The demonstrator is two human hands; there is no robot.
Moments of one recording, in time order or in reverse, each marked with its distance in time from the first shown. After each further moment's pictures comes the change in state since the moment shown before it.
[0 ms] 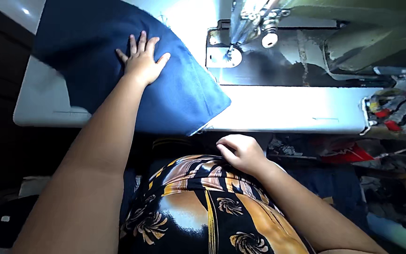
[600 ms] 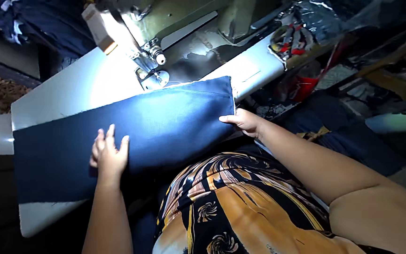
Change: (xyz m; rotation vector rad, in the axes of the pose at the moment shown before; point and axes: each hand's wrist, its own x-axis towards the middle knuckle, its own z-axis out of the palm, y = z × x) left_hand -0.116 -0.008 0.011 -0.082 0.118 0.133; right_hand -0.046 0.040 -0.042 1.084 0.297 0.827
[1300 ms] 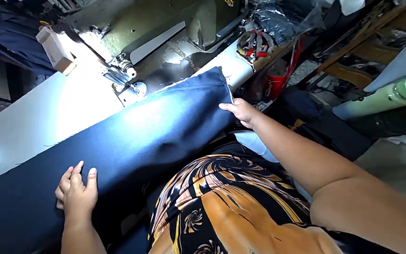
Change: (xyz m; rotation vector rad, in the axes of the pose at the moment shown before) left_hand -0.025 -0.048 -0.006 0.007 0.028 -0.060; right_hand 0.000 0.008 -0.056 0.026 0.276 -0.166
